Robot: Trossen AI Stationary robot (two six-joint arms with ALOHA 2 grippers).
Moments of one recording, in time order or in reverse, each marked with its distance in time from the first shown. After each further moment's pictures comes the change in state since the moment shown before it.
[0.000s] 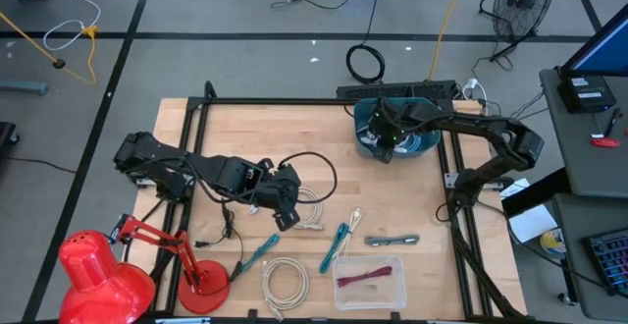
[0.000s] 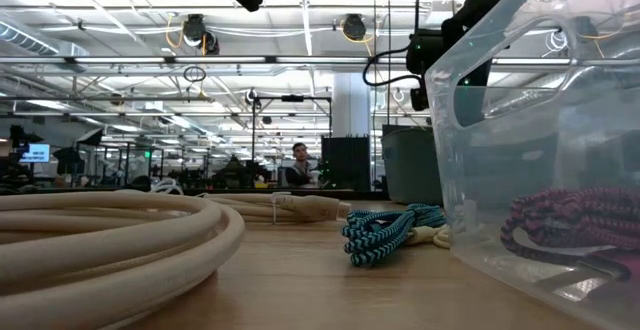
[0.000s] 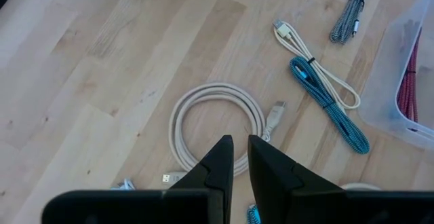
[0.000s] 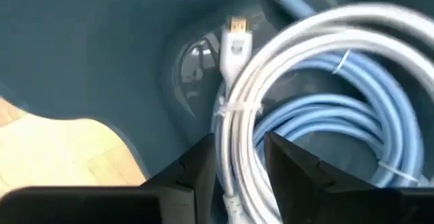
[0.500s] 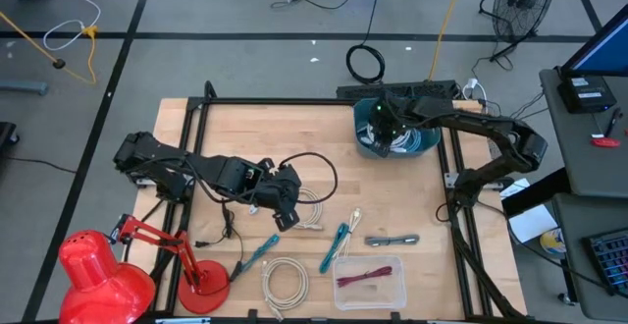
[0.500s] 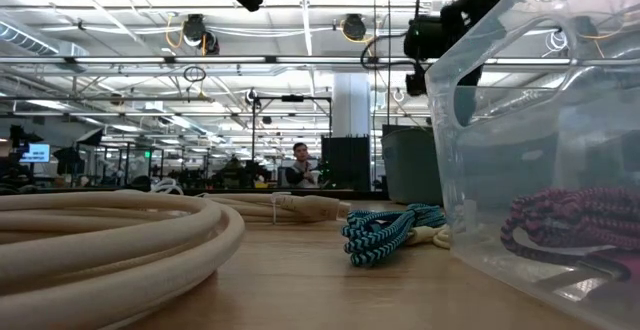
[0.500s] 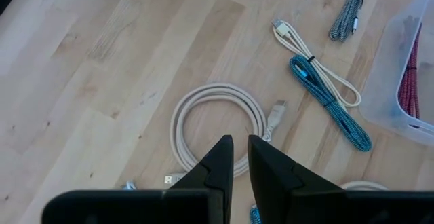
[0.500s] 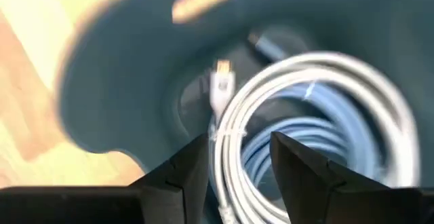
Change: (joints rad) left arm 0.003 0.000 0.000 0.002 0.000 0.024; right arm 0.001 -0.038 0.075 -0.018 0.005 0.050
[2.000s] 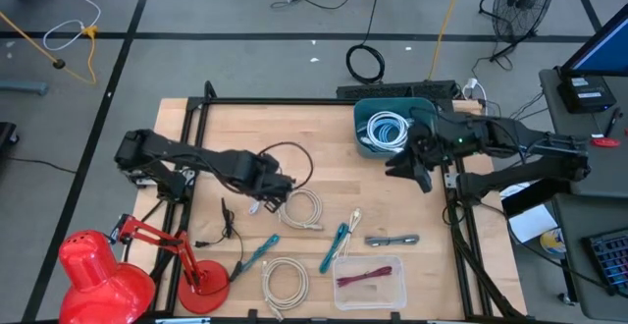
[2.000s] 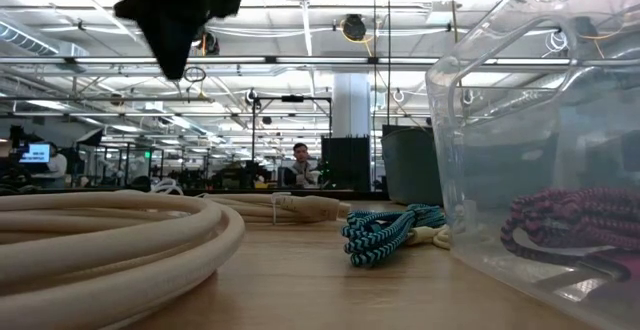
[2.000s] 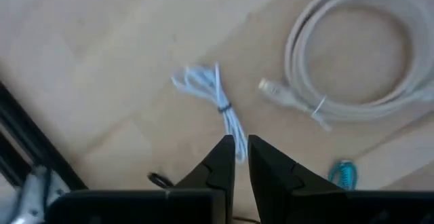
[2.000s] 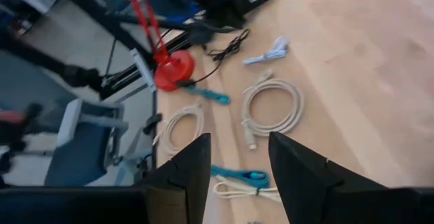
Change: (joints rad) left arm 0.111 -0.005 -0.185 -0.322 0.133 -0.408; right arm 0.562 -0.522 0.153 -0.016 -0.183 0.626
